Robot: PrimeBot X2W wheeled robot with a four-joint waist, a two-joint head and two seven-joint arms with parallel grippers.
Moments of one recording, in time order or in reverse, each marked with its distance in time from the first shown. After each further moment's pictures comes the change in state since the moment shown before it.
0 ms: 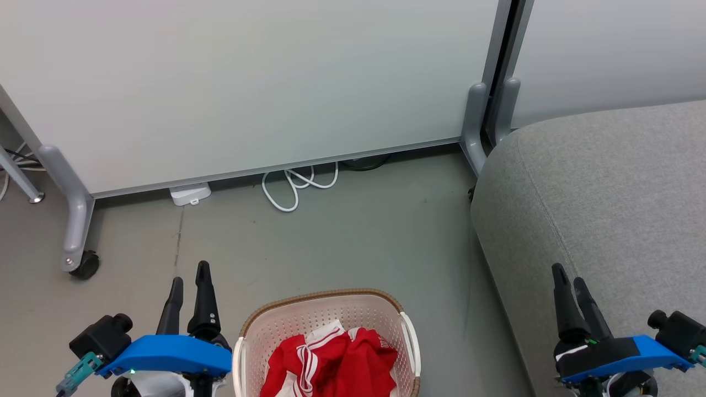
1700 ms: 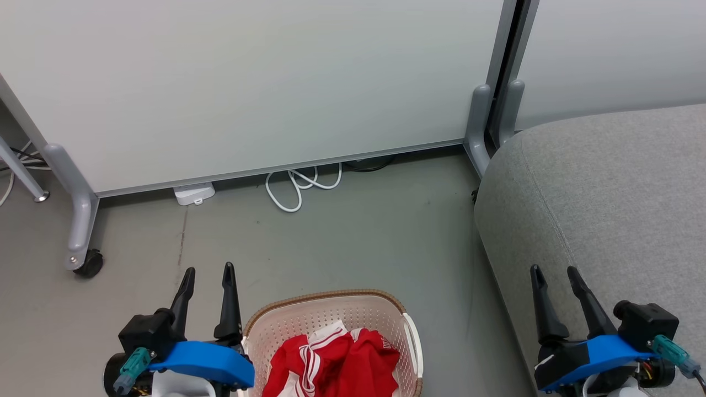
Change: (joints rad) left arm -0.022 0.005 -0.043 0.078 0.454 -0.018 -0.121; right arm -0.020 -0.005 0.021 0.029 -0.480 0.000 -0.089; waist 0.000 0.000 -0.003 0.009
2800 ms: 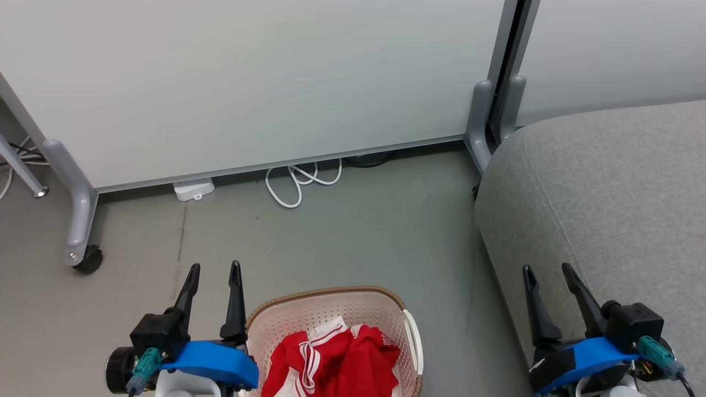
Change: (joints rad) left arm -0.010 0.002 -0.016 0.018 0.075 0.003 -0.038; right arm -0.004 -0.002 0.012 0.004 -0.130 0.001 -0.038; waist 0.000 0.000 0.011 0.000
